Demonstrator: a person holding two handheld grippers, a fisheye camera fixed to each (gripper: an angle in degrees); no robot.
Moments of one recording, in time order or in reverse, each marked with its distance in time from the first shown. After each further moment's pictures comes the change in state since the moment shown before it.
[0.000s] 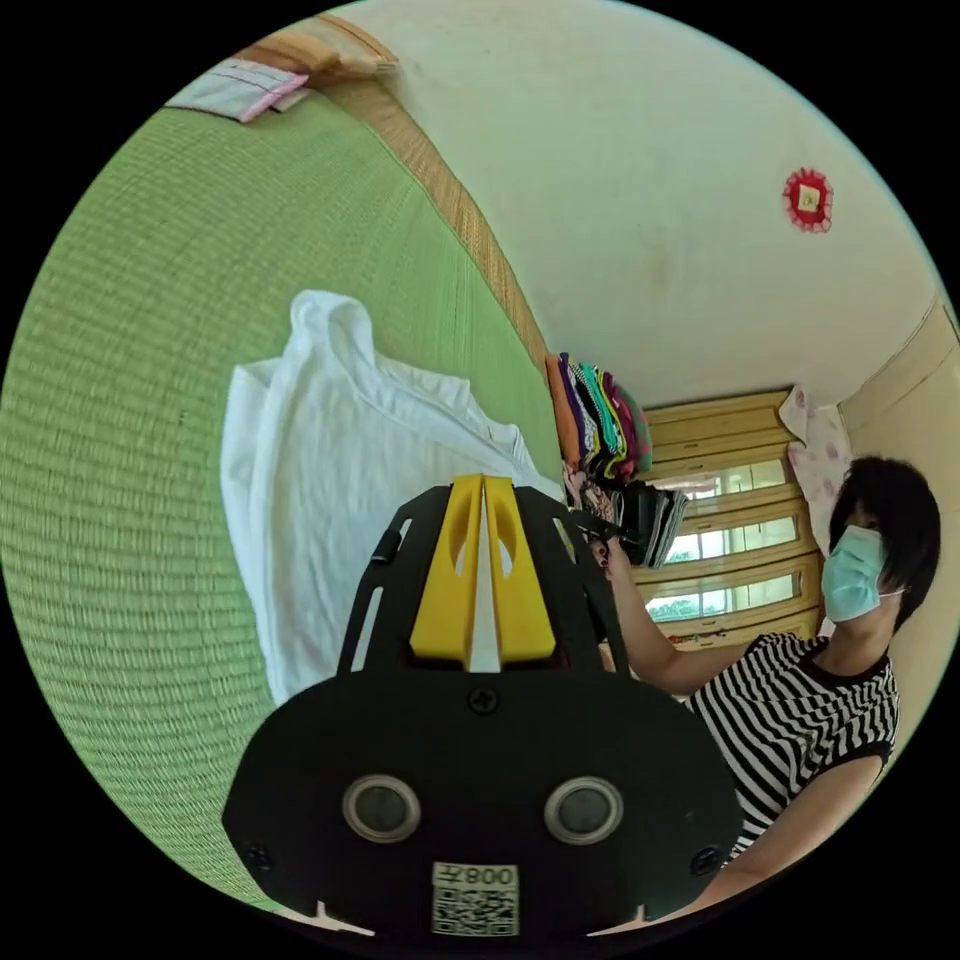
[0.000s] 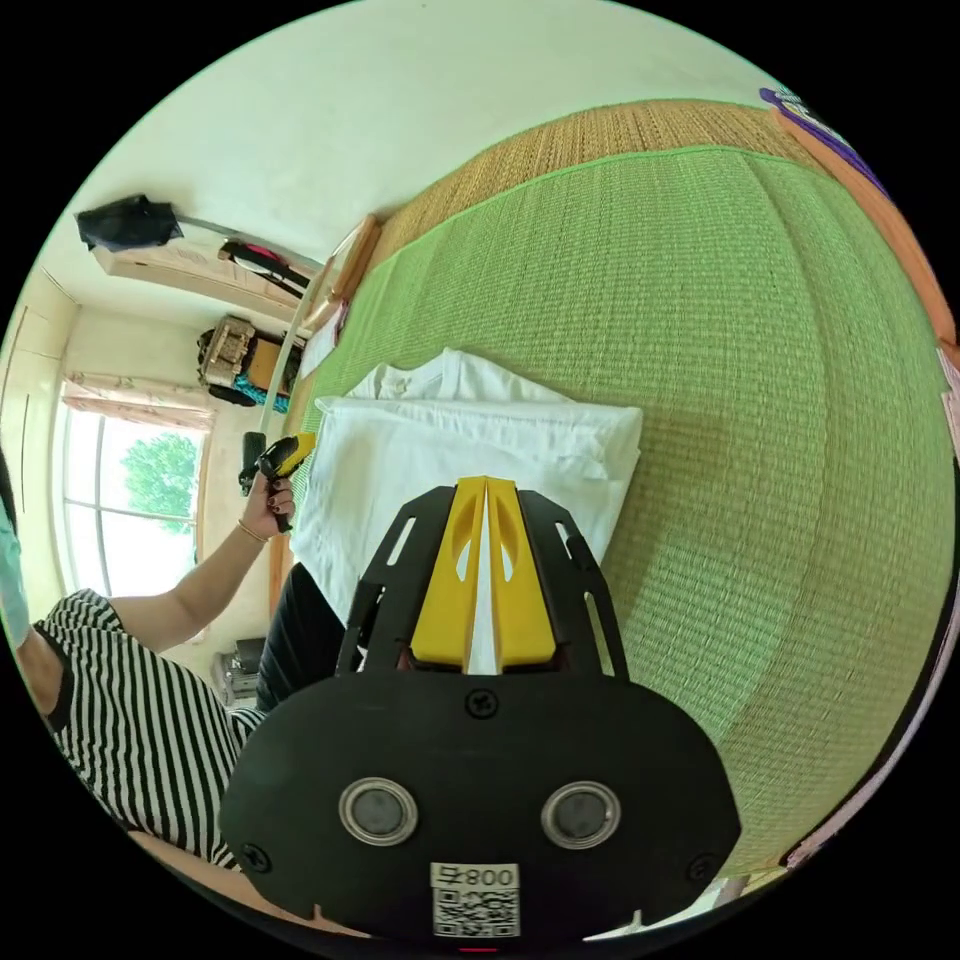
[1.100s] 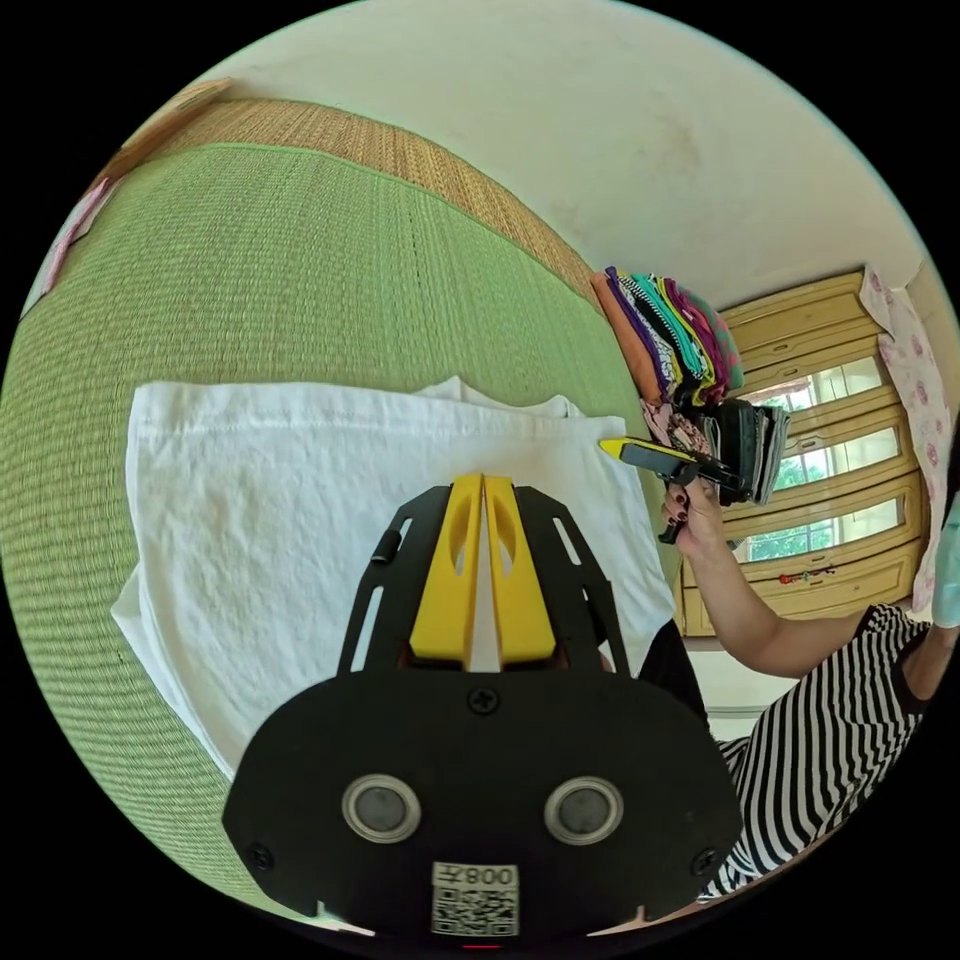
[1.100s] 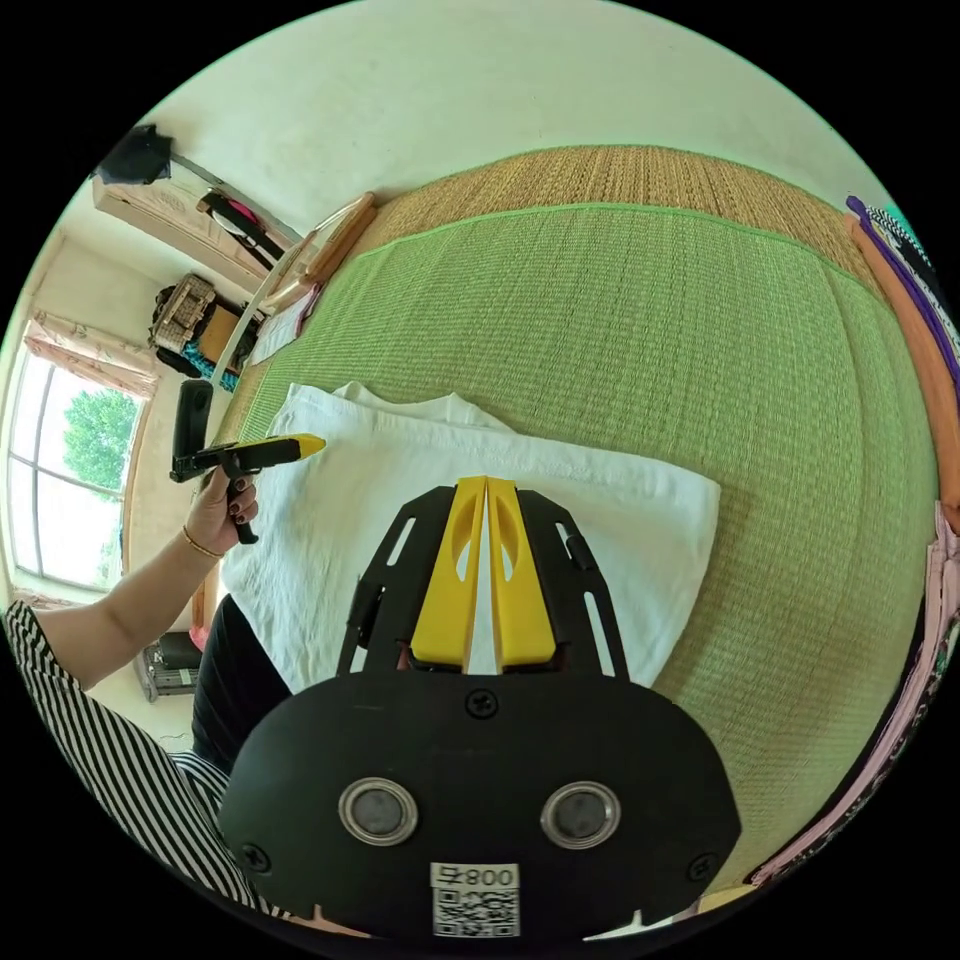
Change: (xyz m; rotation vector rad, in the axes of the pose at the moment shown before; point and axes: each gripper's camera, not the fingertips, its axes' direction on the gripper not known) left arm 0.096 -0.071 0.142 -0.258 -0.326 0.250; right arm -0.150 -0.094 0.070 0.030 0.215 -0.112
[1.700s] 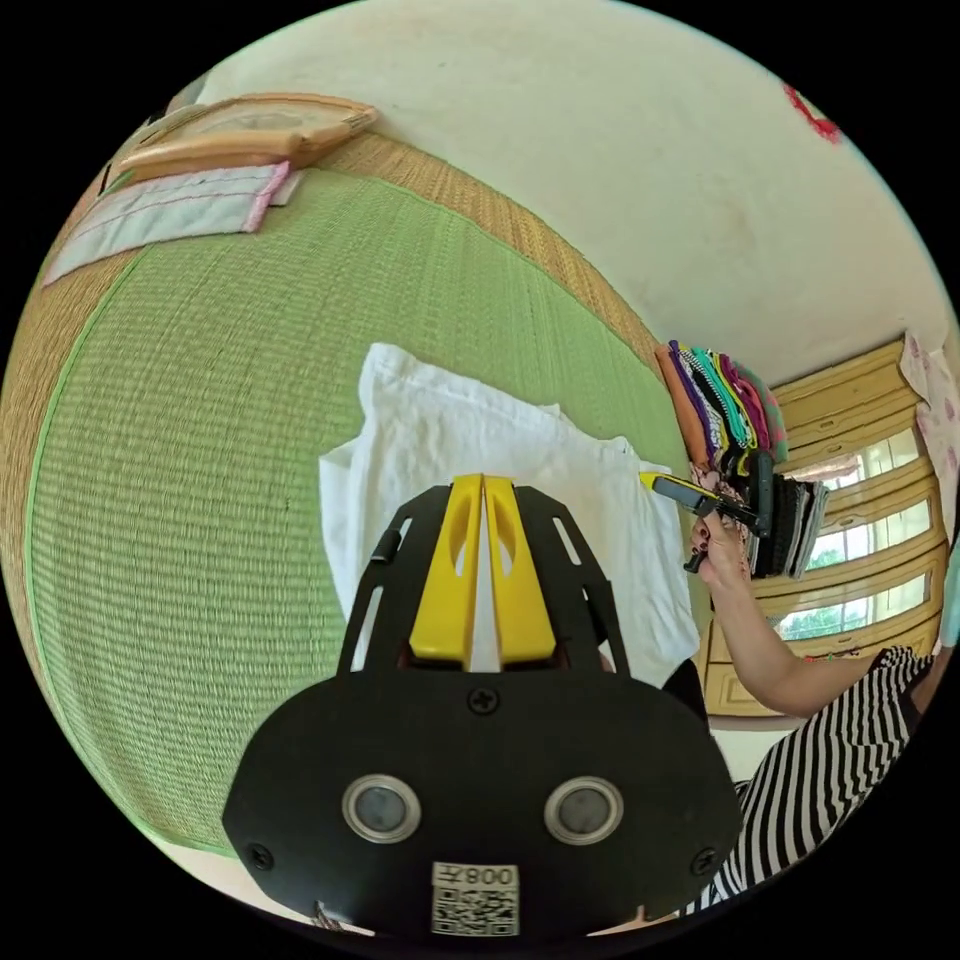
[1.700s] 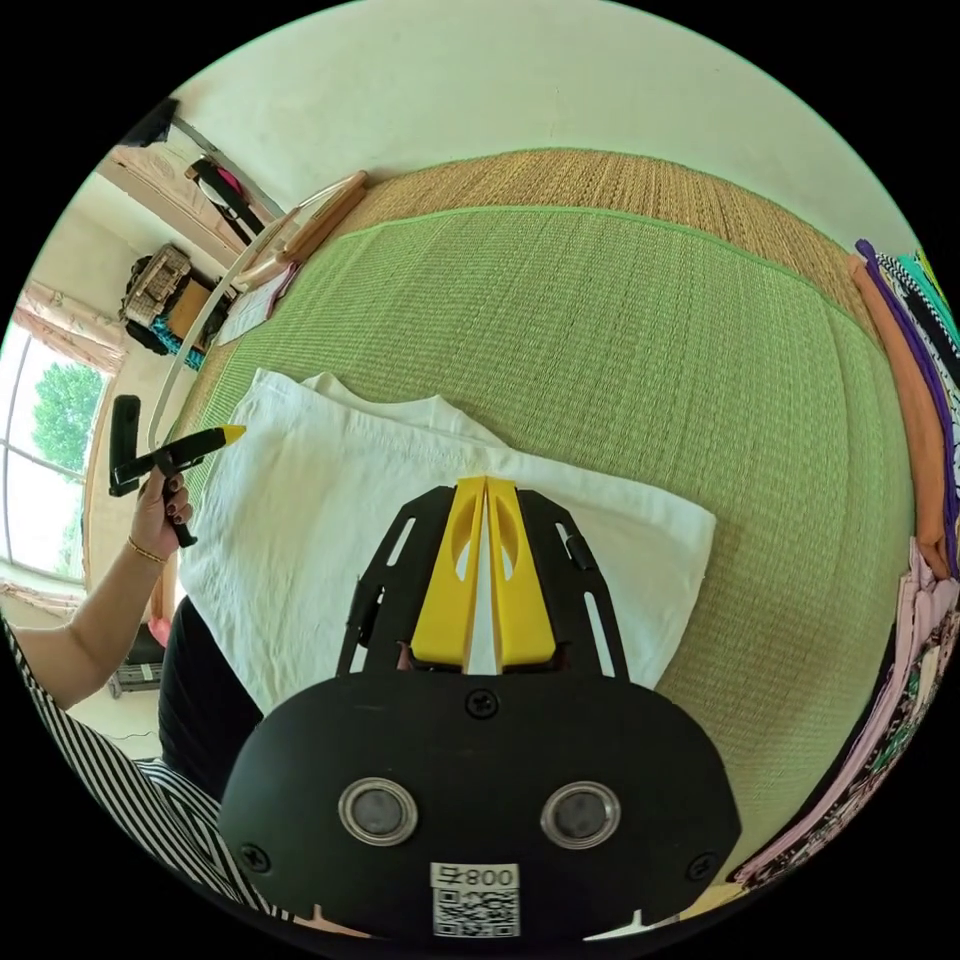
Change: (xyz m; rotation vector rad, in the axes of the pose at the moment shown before) left arm -0.030 0.106 -0.077 0.181 -0.173 -0.148; right arm -0.021 0.000 0.005 -0.012 0.111 -0.034
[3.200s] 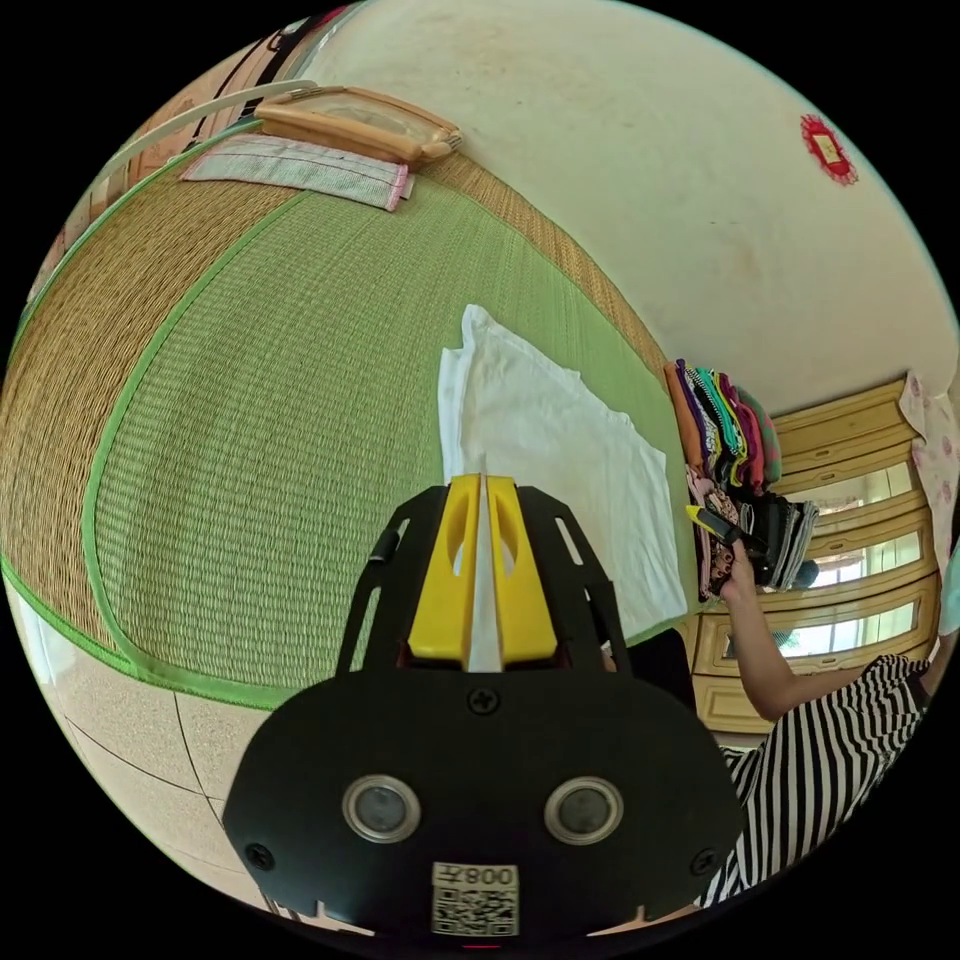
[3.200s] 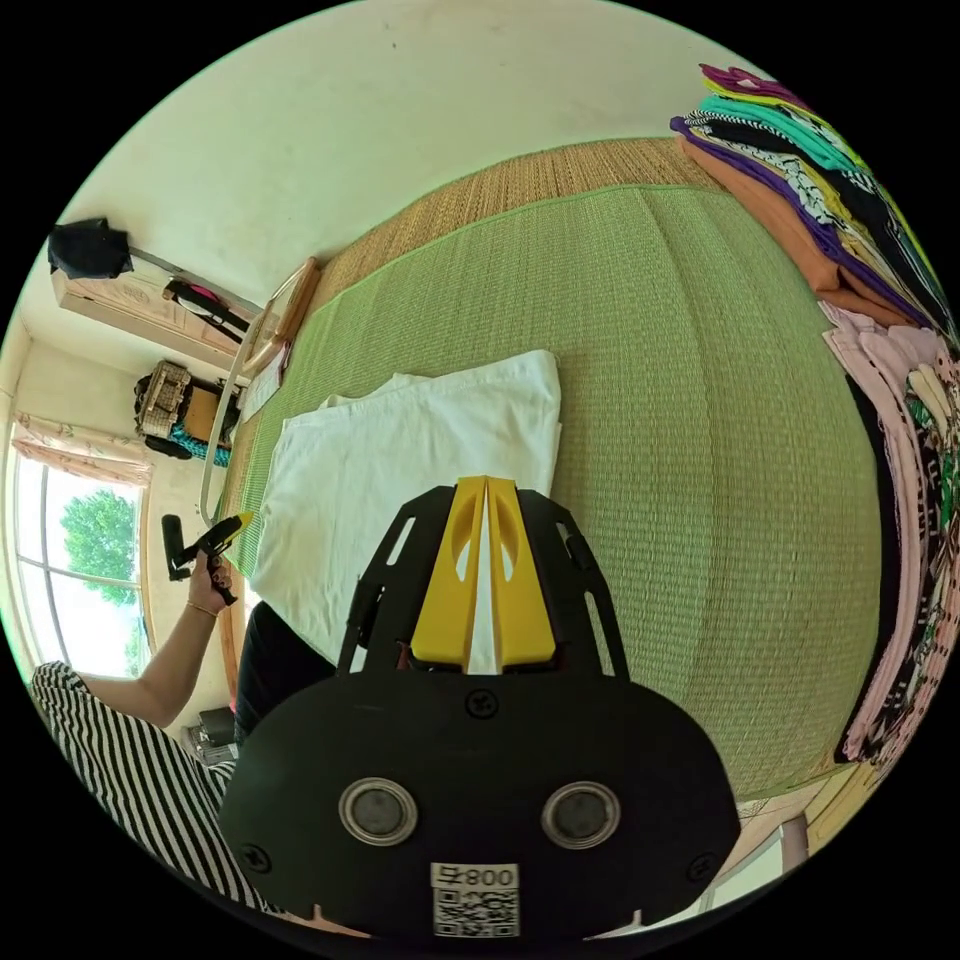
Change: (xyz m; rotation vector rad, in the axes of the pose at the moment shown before) left arm -0.150 0.254 -0.174 0.031 -0.039 -0.154; right arm 0.115 0.221 -0.103 0.078 -0.124 0.284
